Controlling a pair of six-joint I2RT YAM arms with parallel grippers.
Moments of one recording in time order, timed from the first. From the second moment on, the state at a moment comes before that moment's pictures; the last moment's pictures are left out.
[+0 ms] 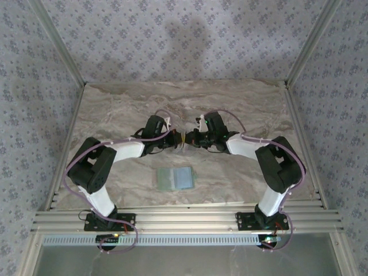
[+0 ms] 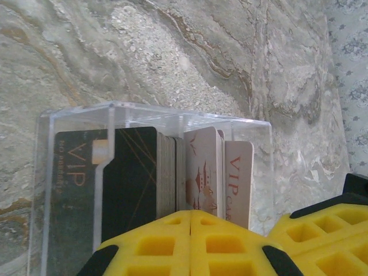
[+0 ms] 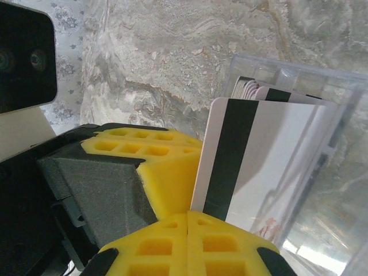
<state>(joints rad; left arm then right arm) -0.58 1.73 0.88 0.18 0.38 -0.75 0.56 1.71 0.92 0.12 -0.55 0.80</state>
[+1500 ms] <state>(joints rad) -0.63 1.75 0.94 0.09 0.35 -0.70 0.68 1.64 1.06 -0.35 -0.07 0.56</state>
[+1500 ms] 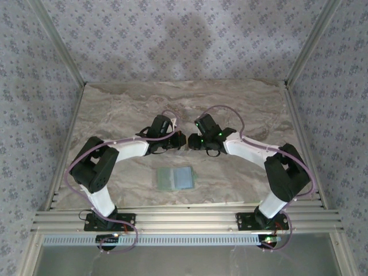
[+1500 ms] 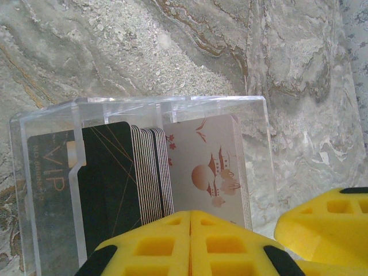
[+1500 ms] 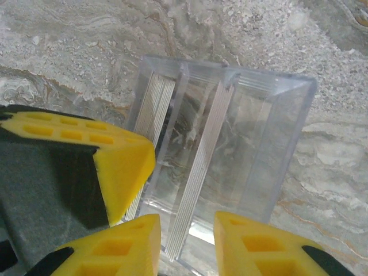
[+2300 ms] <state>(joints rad) -0.62 1.75 0.95 0.08 0.37 -0.70 0.67 1.69 1.10 -0.36 -0.09 0.54</state>
